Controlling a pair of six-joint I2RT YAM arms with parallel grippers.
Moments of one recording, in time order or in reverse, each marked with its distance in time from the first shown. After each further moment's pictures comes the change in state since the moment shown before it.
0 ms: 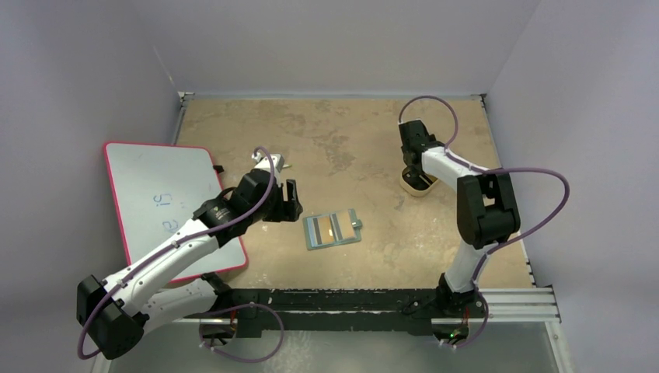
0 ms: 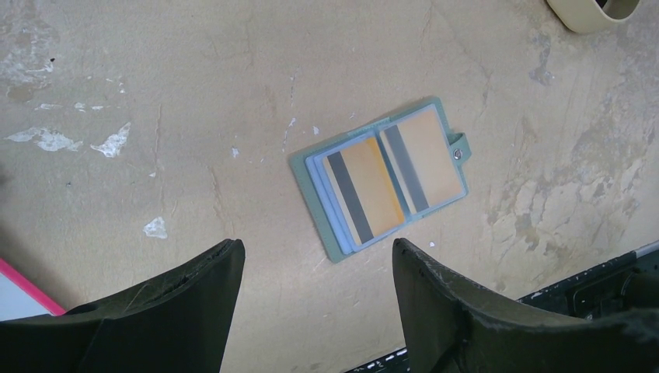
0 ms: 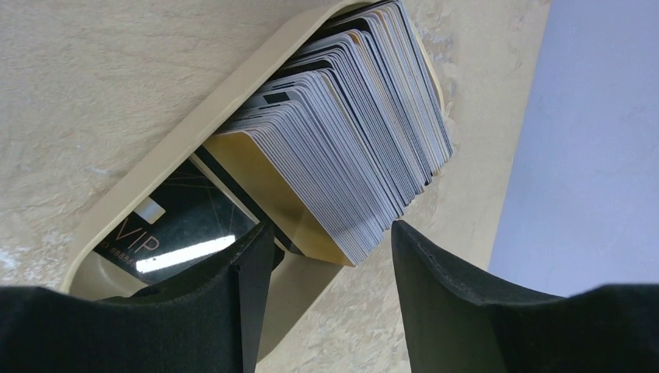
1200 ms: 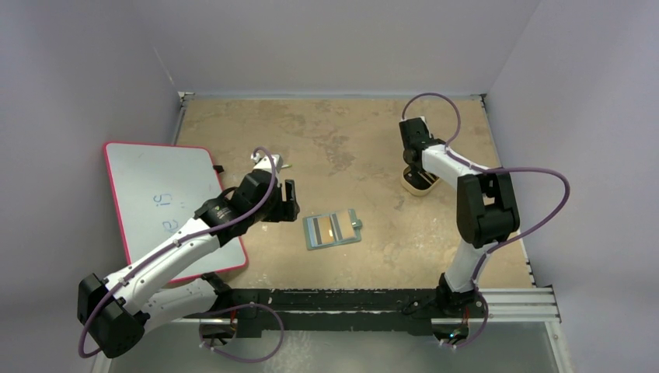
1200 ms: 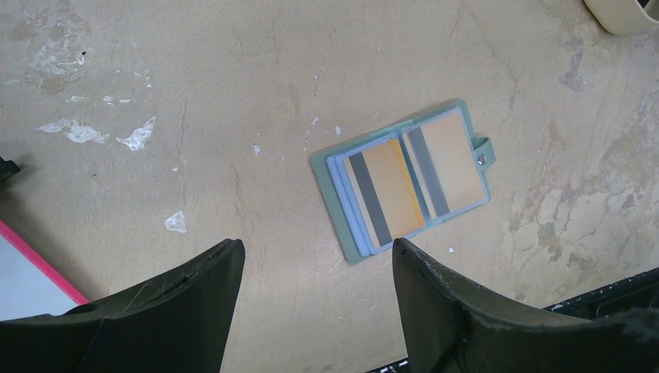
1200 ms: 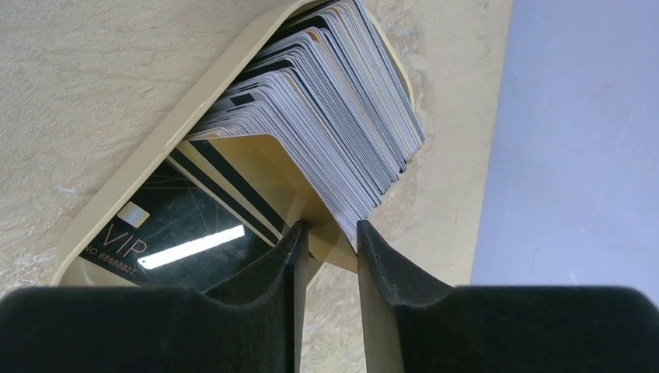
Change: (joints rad) left arm 0.000 0.010 0.000 -0.021 -0.047 0.000; right arm -0.011 0.016 0.029 -0.021 0.076 0.032
